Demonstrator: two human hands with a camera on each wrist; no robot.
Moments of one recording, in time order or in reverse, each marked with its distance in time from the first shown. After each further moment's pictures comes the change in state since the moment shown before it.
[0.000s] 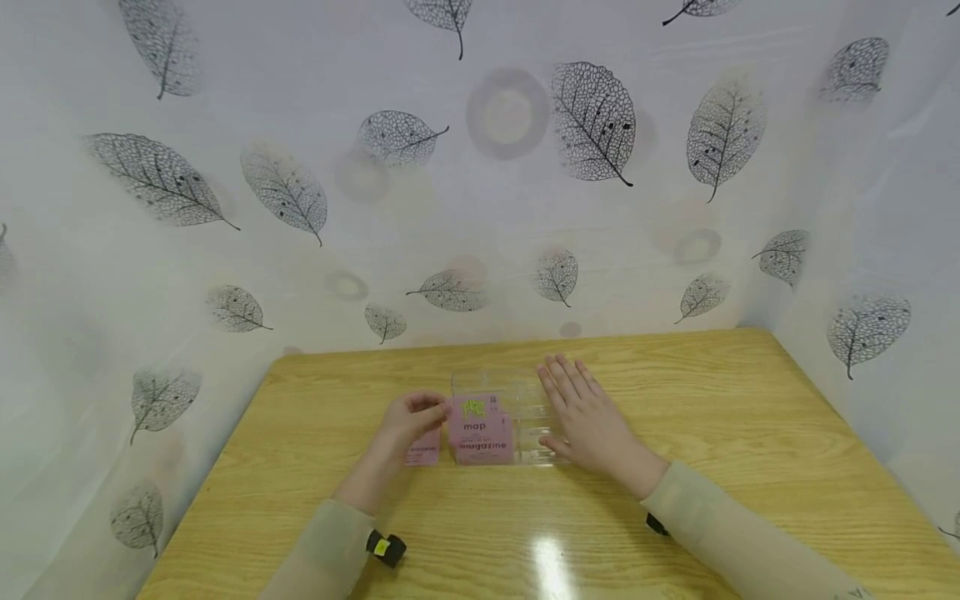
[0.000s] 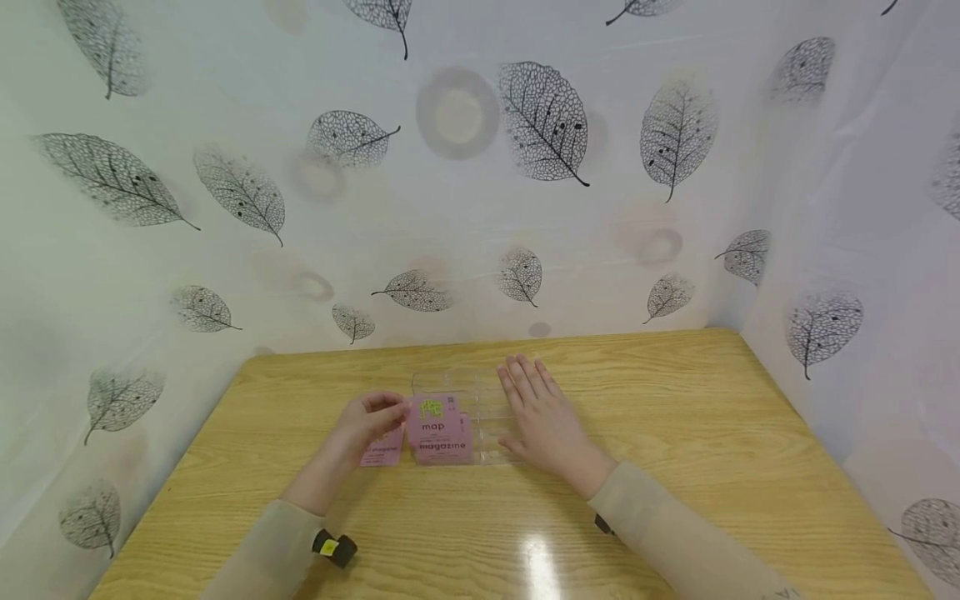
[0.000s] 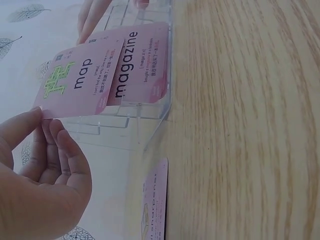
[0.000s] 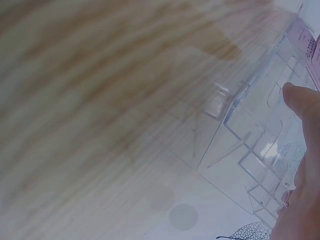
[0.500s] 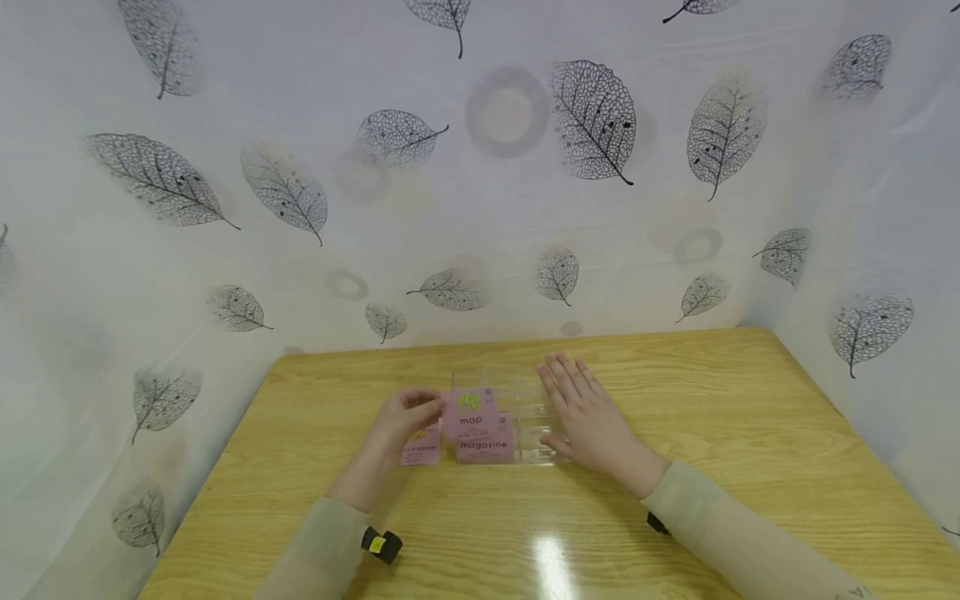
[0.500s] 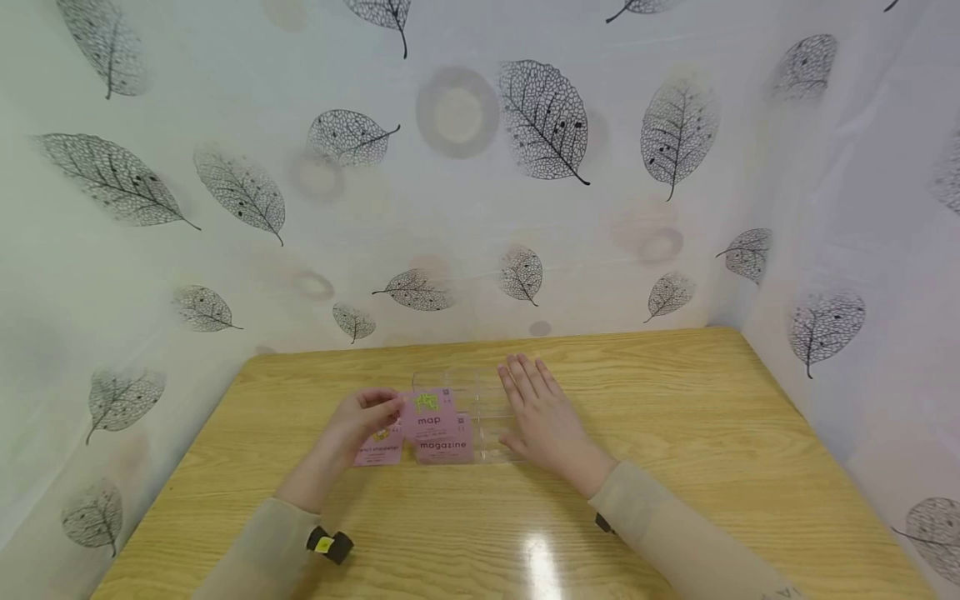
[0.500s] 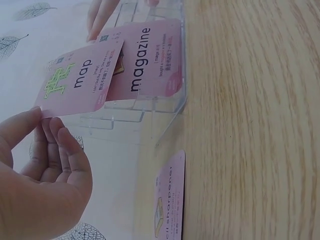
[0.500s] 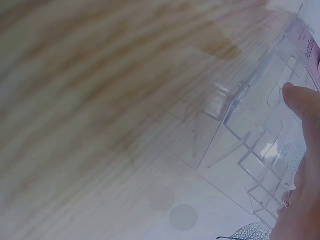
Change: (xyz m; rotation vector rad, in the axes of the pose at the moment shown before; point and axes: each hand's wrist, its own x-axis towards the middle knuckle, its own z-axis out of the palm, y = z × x) left_hand 0.001 0.005 -0.006 0.000 0.017 -0.021; right_hand 0.001 0.000 -0.003 0.024 -0.012 -0.003
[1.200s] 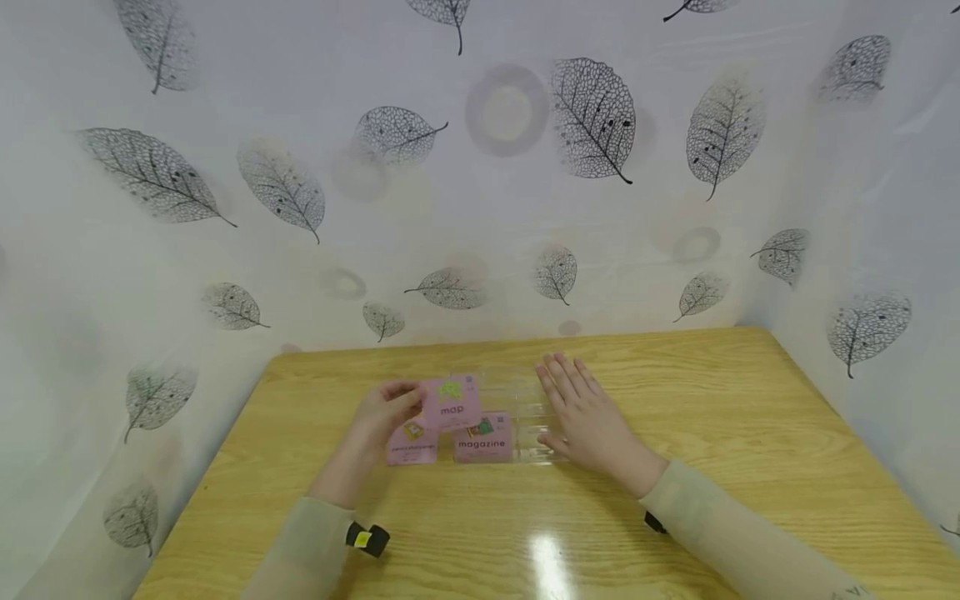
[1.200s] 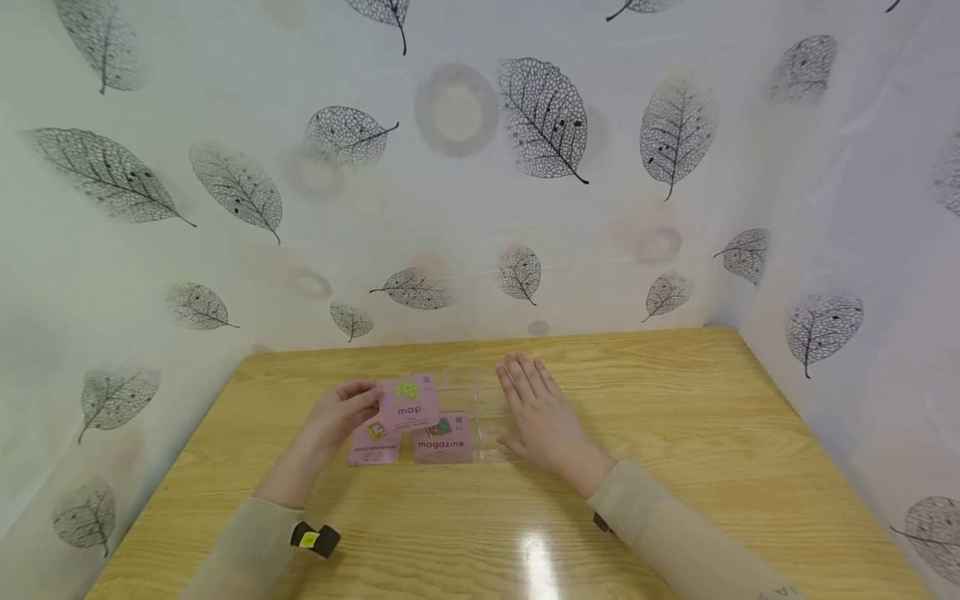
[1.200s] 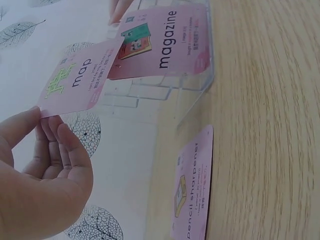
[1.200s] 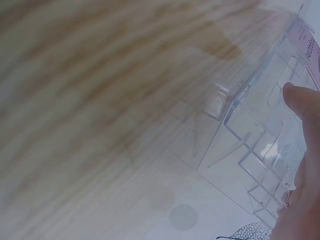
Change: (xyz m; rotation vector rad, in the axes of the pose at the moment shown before) left_hand -0.002 0.009 -0.019 -0.064 -0.014 0.007; right_hand 0.000 0.001 0.003 0.001 0.000 0.011
